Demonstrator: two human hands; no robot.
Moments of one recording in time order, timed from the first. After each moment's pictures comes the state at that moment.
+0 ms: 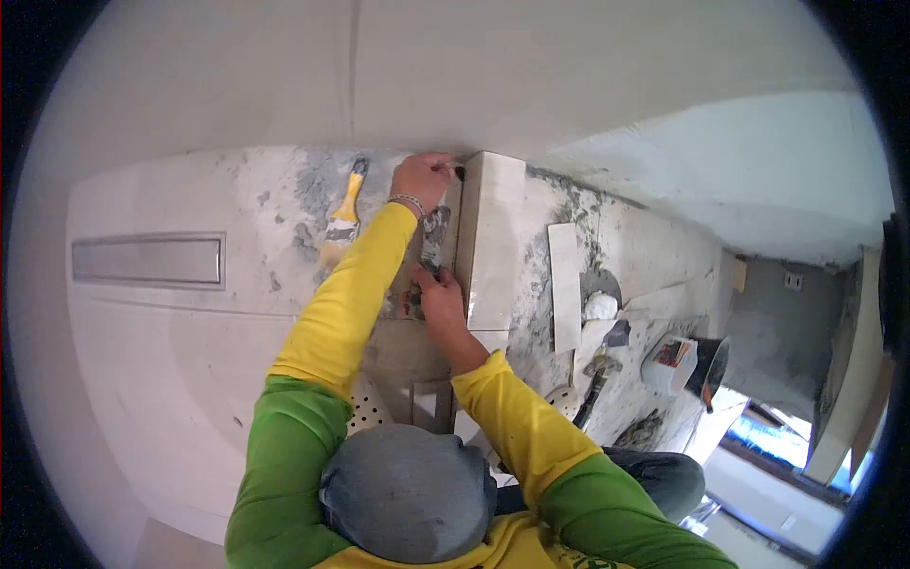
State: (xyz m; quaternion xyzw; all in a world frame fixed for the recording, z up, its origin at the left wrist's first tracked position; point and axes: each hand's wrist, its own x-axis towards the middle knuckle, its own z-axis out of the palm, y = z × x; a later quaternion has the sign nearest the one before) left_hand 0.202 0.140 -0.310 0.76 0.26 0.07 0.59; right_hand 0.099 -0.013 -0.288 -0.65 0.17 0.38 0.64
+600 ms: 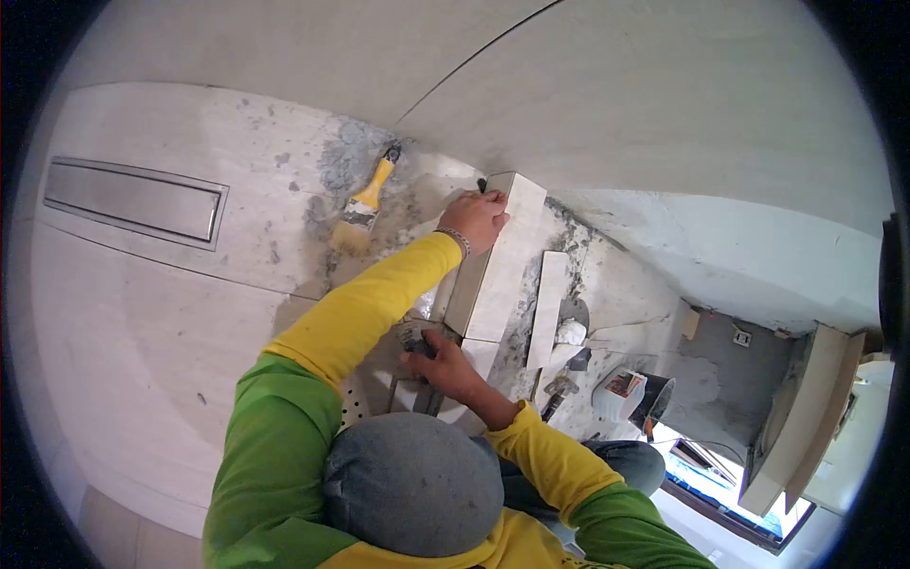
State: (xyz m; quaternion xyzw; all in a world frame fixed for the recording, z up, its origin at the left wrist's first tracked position) left_hand 0.184 0.093 -0.300 0.84 0.10 0.13 0.51; right_hand 0.056 -0.068 -0.236 -0.76 -0.10 0.55 0.32
